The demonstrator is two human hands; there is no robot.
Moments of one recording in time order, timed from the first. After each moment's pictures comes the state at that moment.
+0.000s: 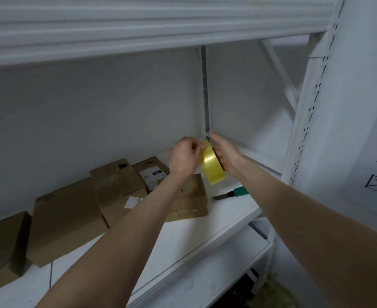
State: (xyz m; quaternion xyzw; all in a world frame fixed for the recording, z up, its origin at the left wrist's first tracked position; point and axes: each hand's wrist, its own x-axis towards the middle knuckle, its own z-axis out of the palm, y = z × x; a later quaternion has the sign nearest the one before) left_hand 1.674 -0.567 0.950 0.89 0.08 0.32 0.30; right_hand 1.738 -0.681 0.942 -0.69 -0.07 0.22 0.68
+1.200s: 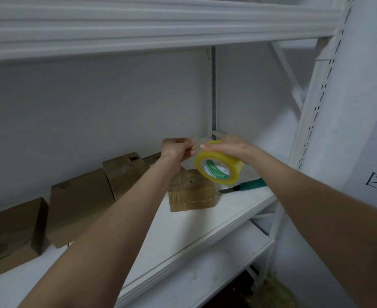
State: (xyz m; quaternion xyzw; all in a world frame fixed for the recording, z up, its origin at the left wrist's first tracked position) left_hand 1.632 -0.534 0.974 0.63 0.22 0.17 0.72; right_hand 1.701 -0.688 0.977 -0.87 -0.24 0.13 0.40
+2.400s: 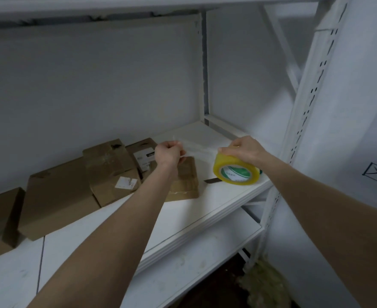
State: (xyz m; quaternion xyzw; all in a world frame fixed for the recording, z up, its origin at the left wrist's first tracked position) left_hand 1.665 -0.569 0.915 0.60 0.31 0.24 0.70; right_hand 1.749 -0.757 0.917 -0.90 -0.17 0.09 0.38
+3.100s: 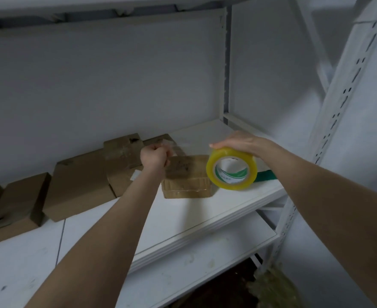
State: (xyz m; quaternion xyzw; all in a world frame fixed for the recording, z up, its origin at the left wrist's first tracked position) left_hand 1.630 -0.527 0.917 0.61 0.40 0.28 0.62; right_hand 1.751 -0.713 0.948 -0.87 -0.30 0.25 0.29
